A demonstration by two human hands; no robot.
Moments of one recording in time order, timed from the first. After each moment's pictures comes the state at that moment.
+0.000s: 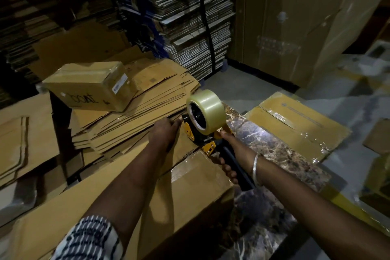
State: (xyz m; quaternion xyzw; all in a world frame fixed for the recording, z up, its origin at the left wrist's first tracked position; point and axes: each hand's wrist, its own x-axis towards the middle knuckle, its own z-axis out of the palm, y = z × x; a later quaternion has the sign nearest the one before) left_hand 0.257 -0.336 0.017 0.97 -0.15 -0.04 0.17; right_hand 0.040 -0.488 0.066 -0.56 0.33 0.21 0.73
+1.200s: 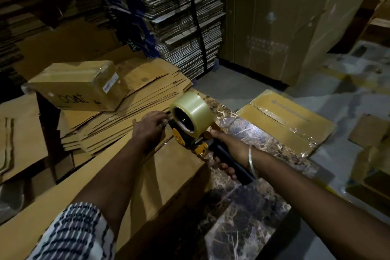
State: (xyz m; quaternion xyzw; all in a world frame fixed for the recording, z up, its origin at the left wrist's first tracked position) left_hand 0.273 -0.302 0.022 0.93 -0.31 -0.03 0.18; right_hand 0.033 -0.492 0.070 -0.60 0.31 0.26 0.69
